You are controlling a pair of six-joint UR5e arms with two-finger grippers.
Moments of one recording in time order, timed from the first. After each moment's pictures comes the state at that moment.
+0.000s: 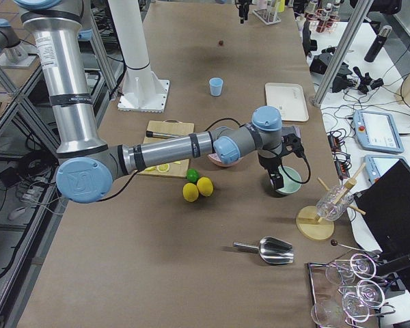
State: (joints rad) left arm -1.20 -1.71 -1.64 -2.07 -2.44 -0.45; right arm 1.37 -1.40 1.62 -1.28 2.20 0.19
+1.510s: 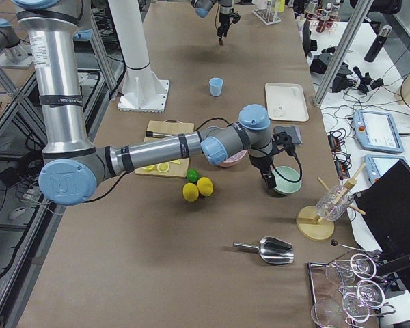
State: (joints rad) left arm -0.93 -1.53 -1.62 -2.19 -2.27 -0.43; right arm 1.38 -1.47 1.71 -1.27 2.20 0.19
